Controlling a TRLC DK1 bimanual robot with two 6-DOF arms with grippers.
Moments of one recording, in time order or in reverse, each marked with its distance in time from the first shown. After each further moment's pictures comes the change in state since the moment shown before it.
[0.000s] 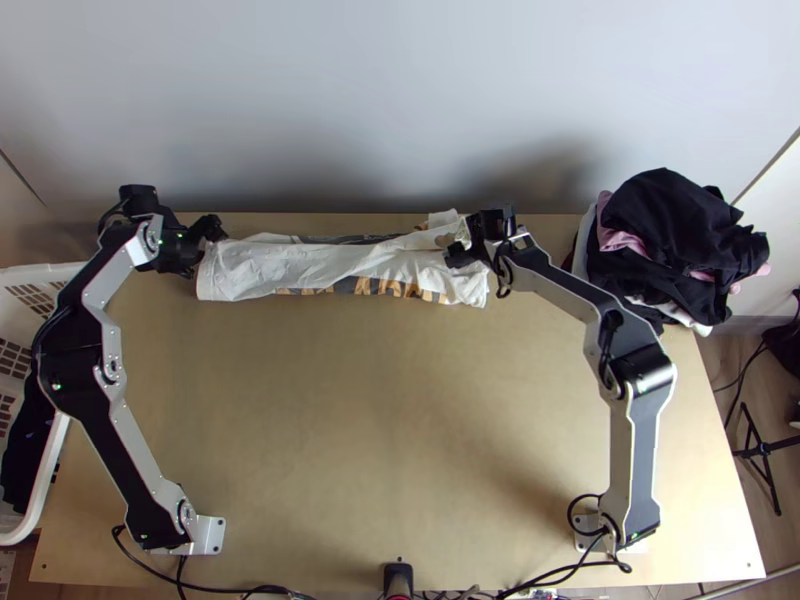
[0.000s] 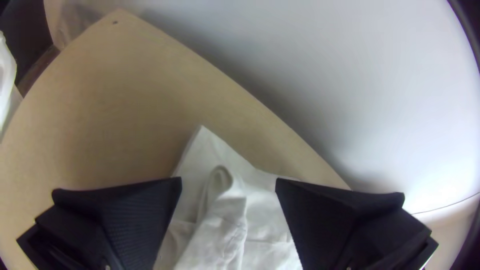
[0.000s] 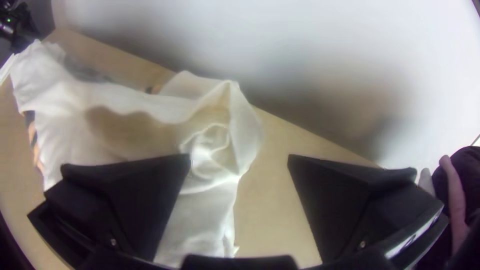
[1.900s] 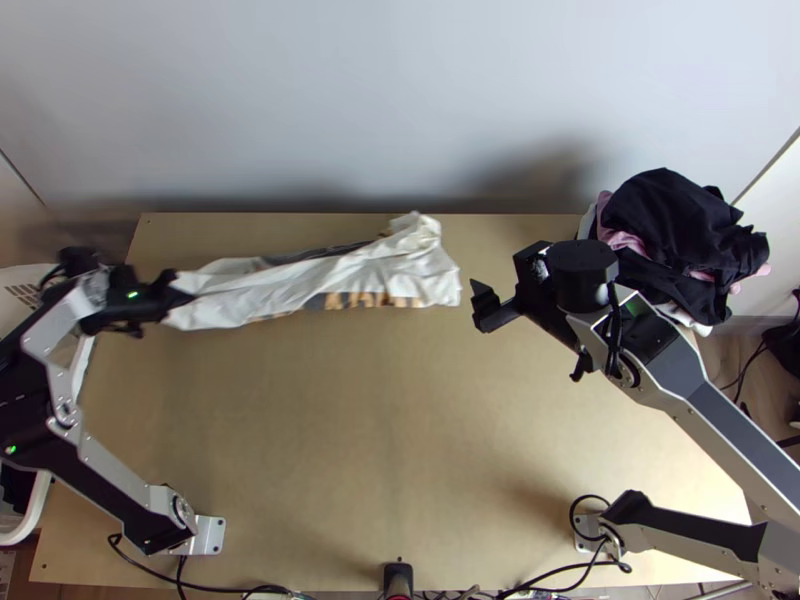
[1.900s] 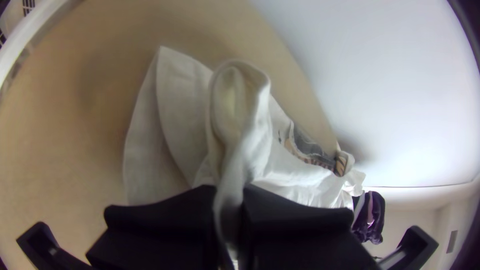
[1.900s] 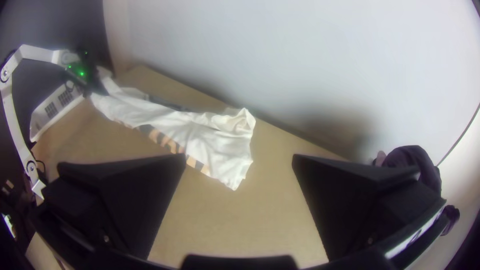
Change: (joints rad) left arm 0.253 -0.280 -0.445 -0.111 0.353 0.229; right arm 0.264 -0.915 -0.313 -0.484 0.023 0.148
